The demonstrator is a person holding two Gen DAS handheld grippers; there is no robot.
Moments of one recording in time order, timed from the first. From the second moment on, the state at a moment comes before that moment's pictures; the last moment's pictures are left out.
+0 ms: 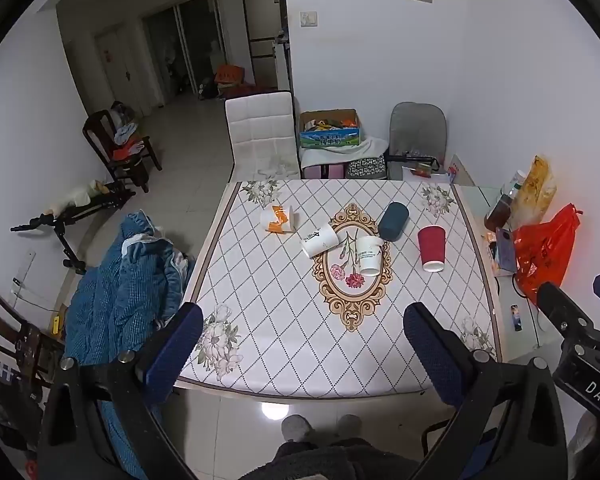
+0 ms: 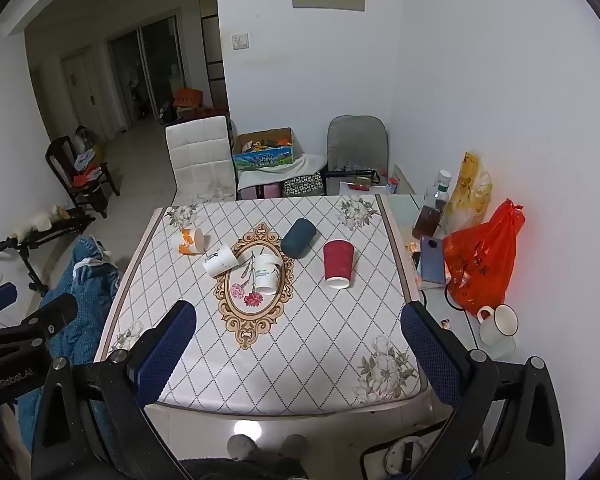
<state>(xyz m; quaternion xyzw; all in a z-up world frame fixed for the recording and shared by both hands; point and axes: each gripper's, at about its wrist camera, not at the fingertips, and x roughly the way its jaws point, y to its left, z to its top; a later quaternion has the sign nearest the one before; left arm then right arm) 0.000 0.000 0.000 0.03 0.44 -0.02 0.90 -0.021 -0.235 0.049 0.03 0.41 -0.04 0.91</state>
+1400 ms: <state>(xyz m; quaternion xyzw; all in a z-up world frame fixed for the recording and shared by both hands) -0.001 0.000 0.000 0.03 0.44 -0.02 0.90 -0.021 -0.234 0.051 0.03 0.41 -0.04 0.91</state>
